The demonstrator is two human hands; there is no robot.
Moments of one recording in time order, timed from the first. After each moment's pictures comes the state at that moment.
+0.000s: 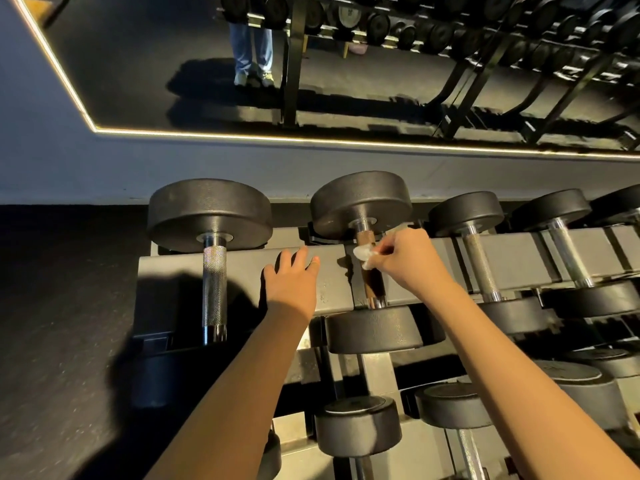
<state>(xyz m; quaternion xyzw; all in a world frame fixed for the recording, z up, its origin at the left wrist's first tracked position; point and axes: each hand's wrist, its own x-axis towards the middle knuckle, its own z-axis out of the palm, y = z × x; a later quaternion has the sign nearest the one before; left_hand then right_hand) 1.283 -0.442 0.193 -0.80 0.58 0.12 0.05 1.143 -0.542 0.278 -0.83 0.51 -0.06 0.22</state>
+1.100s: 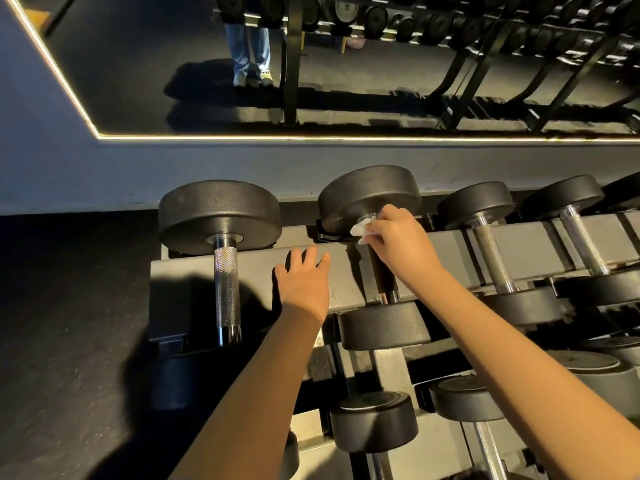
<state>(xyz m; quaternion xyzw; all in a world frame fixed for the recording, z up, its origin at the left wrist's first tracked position) 1.280 -0.442 0.197 -0.81 0.57 0.13 0.03 1.161 -0.544 0.263 -0.92 0.39 -0.06 0.00</state>
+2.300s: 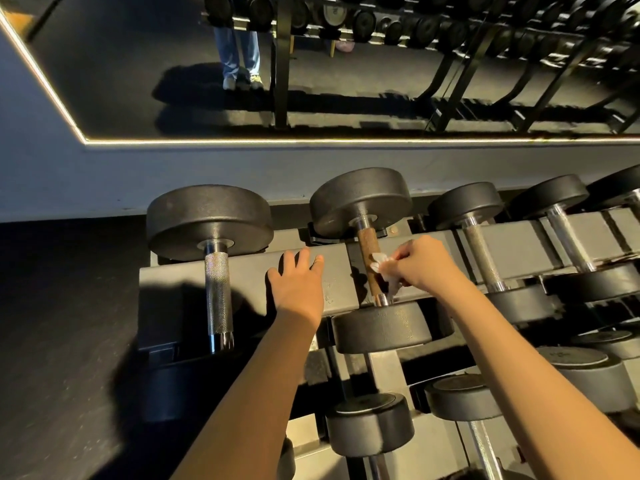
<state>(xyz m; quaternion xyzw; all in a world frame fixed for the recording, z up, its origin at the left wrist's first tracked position) 1.279 -0.444 0.196 -0.81 0.57 0.12 0.05 1.131 -0.537 0.281 -0.74 0.59 0.00 0.31</state>
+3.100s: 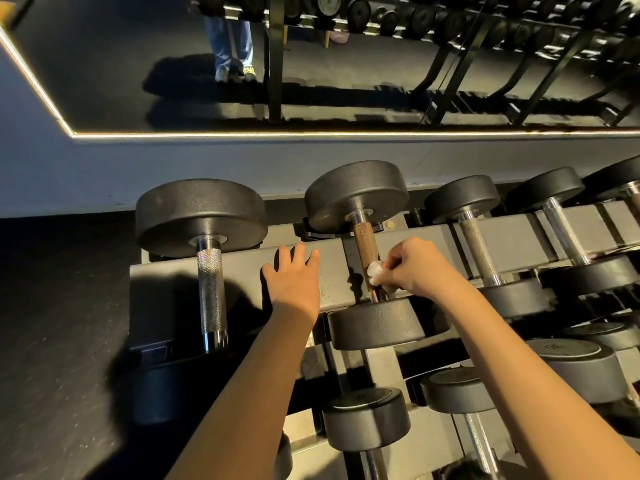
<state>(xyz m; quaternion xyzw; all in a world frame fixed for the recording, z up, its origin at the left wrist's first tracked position) 1.278 -0.446 0.196 -0.81 0.57 0.13 0.06 1.131 -0.530 0.279 -0.77 0.57 0.07 0.27</state>
